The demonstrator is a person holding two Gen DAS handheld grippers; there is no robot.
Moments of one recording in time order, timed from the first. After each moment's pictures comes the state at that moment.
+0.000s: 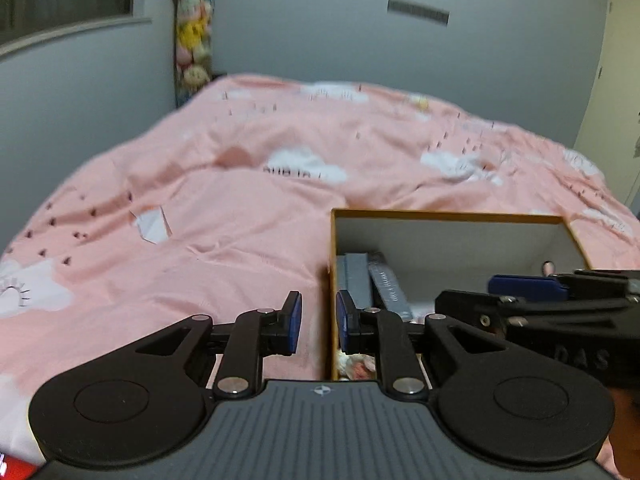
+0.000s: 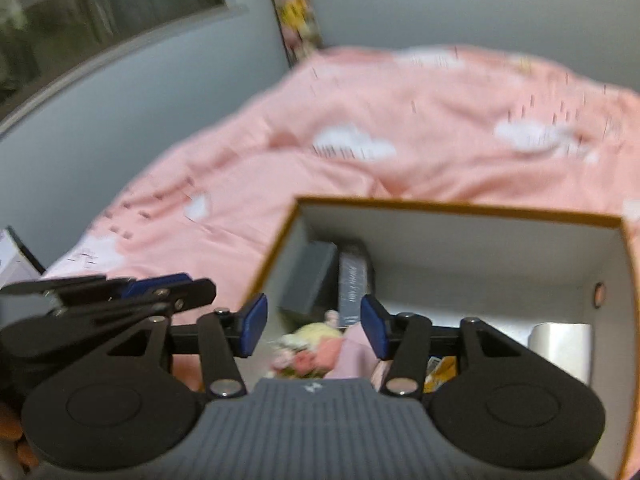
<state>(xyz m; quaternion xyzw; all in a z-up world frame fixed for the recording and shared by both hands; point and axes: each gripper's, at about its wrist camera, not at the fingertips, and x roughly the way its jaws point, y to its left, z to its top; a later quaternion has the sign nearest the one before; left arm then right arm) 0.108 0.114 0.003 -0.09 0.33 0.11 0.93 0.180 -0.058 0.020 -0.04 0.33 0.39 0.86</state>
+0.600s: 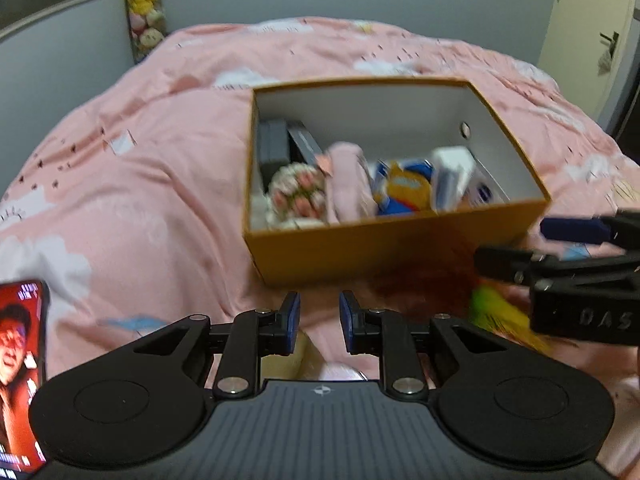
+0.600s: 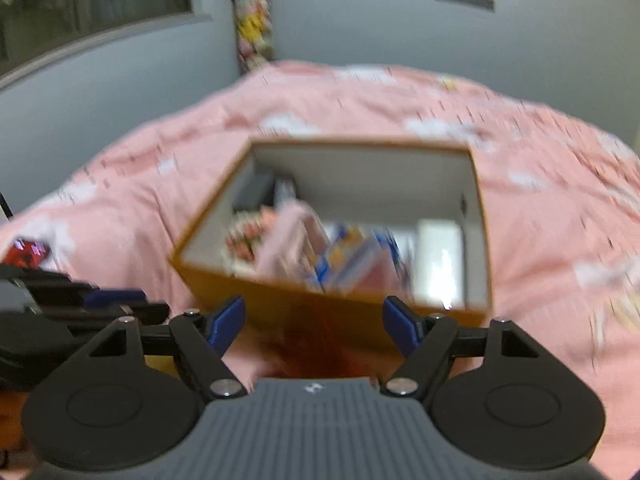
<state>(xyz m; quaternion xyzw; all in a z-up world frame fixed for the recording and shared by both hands) 0.024 0.031 -0.021 -0.05 0.43 0.05 0.90 0.075 -0.160 0.008 -0.09 0.36 0.28 0.88</state>
